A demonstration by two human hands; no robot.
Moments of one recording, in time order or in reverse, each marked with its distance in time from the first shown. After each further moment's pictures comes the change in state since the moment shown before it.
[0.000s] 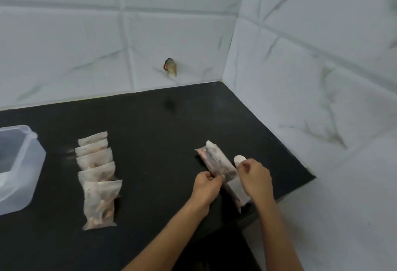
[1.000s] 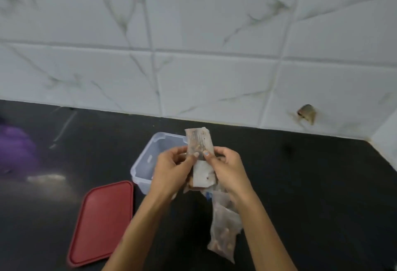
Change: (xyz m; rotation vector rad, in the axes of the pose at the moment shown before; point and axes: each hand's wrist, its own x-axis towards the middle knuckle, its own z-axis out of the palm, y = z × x) left_hand -0.118 0.067 -0.305 -0.103 0.632 0.475; right_hand -0.117 -0.298 0.117 0.610 -0.777 -0.443
